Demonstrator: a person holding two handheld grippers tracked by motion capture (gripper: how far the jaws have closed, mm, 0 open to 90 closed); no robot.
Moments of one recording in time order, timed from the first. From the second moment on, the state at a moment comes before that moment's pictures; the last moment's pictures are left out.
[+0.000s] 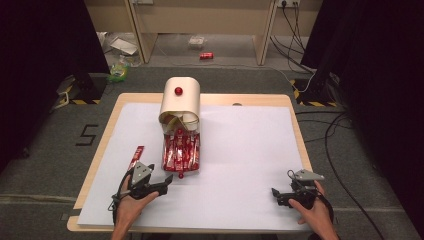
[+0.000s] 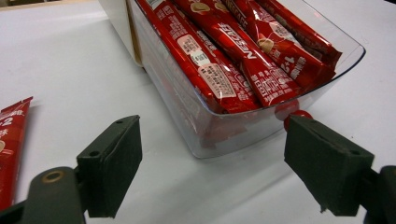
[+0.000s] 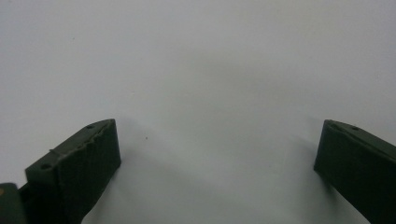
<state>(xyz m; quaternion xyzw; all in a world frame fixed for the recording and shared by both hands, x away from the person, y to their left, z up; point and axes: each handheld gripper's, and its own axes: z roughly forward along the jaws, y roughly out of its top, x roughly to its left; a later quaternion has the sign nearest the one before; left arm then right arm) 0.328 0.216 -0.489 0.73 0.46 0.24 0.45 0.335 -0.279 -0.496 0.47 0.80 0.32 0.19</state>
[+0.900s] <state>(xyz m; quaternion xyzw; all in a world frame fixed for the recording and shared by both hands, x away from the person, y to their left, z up) 0.347 0.199 -0.485 0.72 0.45 0.25 0.46 0.335 -0.279 -0.496 0.47 0.80 0.32 0.19</state>
